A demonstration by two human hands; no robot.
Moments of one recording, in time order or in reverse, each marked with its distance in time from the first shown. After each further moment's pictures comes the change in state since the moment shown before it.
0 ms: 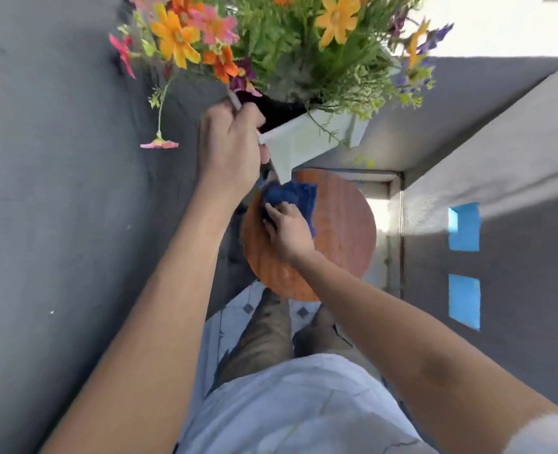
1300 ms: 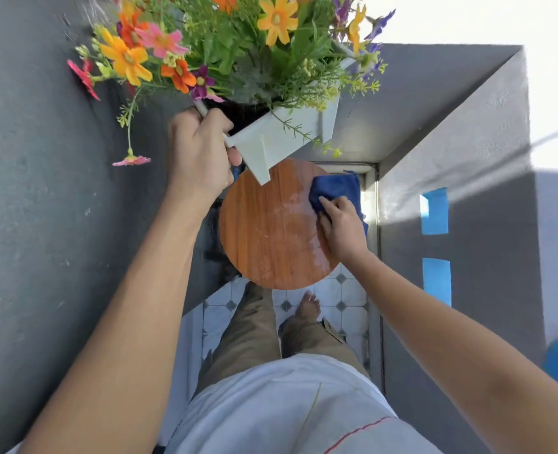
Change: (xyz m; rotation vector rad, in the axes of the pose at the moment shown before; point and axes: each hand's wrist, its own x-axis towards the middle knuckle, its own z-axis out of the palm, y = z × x) left_hand -0.015 -0.012 -0.001 -0.076 -0.014 -0.057; right_hand -0.048 0.116 -0.066 -0.109 0.177 0.119
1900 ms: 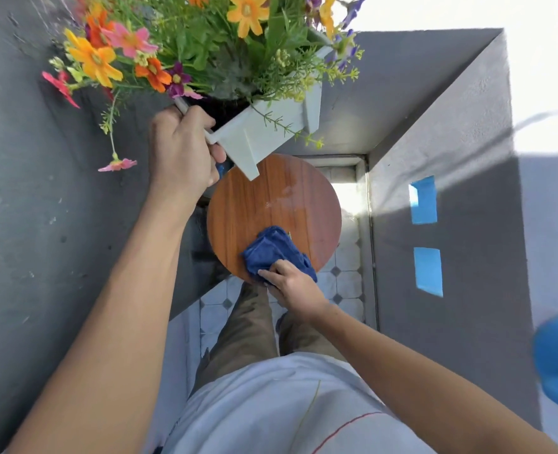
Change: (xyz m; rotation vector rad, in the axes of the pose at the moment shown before) left_hand 0.002 -0.004 0.013 -0.040 -0.006 -0.035; right_hand -0.111 -0.049 0.047 0.125 -0.290 -0.322
